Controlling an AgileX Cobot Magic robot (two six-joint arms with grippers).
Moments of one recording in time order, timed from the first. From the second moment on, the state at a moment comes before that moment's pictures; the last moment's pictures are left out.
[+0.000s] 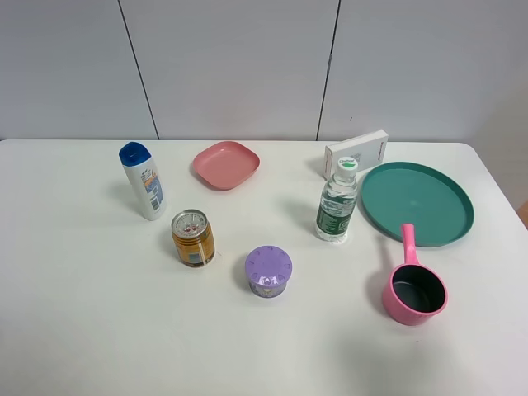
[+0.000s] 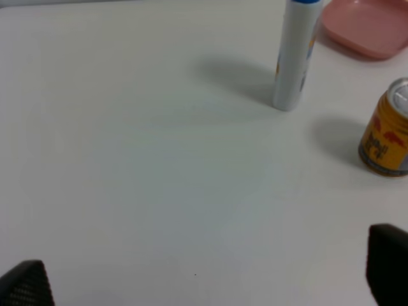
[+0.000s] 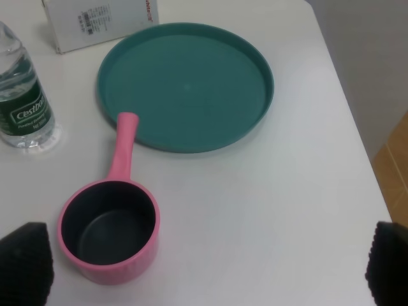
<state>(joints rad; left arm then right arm) 0.15 -0.01 -0.51 -0.08 1.05 0.09 -0.09 0.00 -0.51 0.02 1.07 -0.09</state>
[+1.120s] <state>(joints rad) 0.15 -0.01 -0.51 -0.08 1.05 0.09 -0.09 0.59 -0.62 0.51 0.95 -0.51</state>
